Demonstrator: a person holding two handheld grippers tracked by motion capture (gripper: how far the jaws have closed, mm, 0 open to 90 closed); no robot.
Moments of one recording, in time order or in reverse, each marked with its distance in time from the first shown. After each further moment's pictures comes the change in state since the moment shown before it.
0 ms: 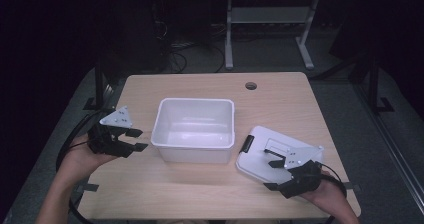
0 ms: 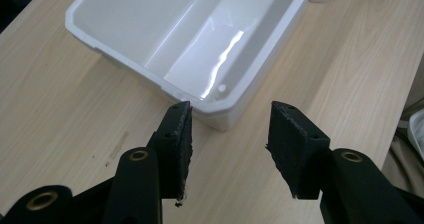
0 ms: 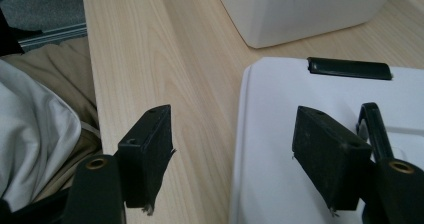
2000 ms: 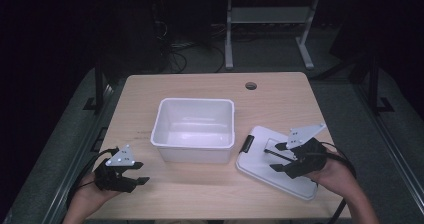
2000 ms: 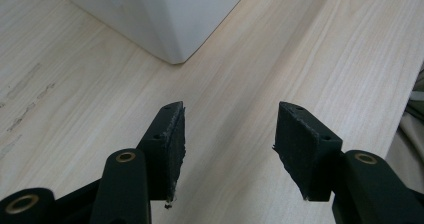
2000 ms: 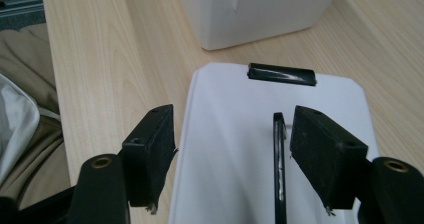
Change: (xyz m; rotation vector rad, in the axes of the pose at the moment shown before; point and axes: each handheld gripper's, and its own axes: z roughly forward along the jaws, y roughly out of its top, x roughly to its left) left arm -0.039 -0.084 0.059 -0.008 -0.025 -0.075; right arm -0.031 0.035 -0.025 0.103 -0.070 -0.035
